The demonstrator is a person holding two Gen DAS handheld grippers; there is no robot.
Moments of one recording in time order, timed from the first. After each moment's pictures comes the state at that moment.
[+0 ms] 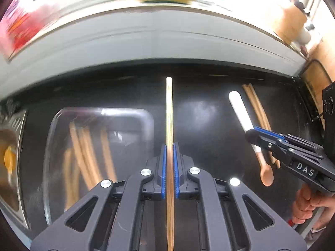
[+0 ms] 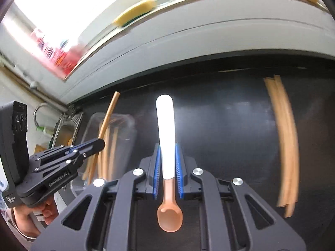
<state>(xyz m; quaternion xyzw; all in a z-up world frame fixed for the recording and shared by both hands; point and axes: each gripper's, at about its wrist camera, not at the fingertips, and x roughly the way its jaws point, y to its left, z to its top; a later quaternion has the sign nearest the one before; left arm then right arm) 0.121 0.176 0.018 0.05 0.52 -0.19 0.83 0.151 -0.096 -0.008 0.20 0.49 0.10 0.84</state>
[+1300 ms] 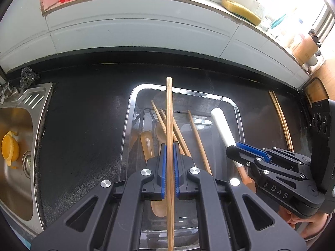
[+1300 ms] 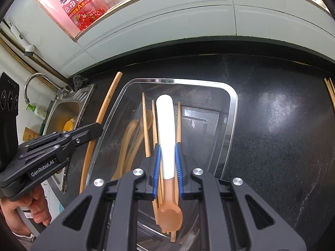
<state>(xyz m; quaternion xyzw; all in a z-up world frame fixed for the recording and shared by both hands) 0.149 0.337 -0.012 0.00 0.53 -0.20 0.83 0.178 0.095 -0.016 0.15 0.53 0.10 0.83</state>
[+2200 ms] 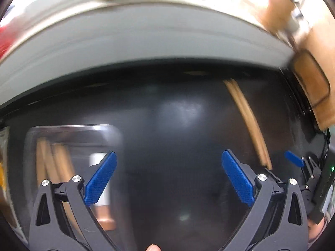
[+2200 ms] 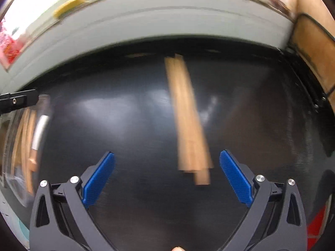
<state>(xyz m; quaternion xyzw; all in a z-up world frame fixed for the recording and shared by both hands) 0.130 0.061 -0.018 0.07 0.53 -0.25 0.81 0.060 -0.194 -0.043 0.09 0.51 -0.12 0.85</state>
